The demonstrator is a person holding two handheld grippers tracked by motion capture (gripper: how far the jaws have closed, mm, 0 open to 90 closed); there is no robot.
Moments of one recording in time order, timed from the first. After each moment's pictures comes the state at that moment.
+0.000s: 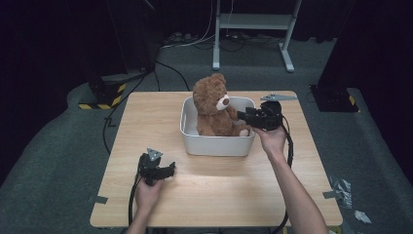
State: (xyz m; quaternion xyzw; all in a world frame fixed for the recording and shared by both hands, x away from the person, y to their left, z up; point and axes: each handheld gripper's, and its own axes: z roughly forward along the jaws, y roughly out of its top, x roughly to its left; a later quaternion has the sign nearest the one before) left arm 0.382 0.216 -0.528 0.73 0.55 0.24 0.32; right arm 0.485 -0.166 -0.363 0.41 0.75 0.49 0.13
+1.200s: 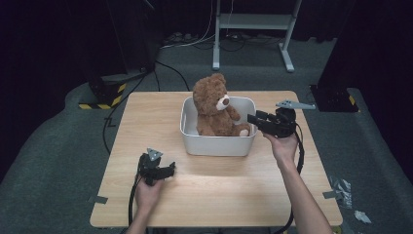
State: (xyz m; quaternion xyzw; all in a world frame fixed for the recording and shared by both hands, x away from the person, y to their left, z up) left arm 0.382 0.216 -0.528 0.73 0.55 0.24 0.32; right arm 0.459 -0.197 -0.362 0.42 0.73 0.53 0.12
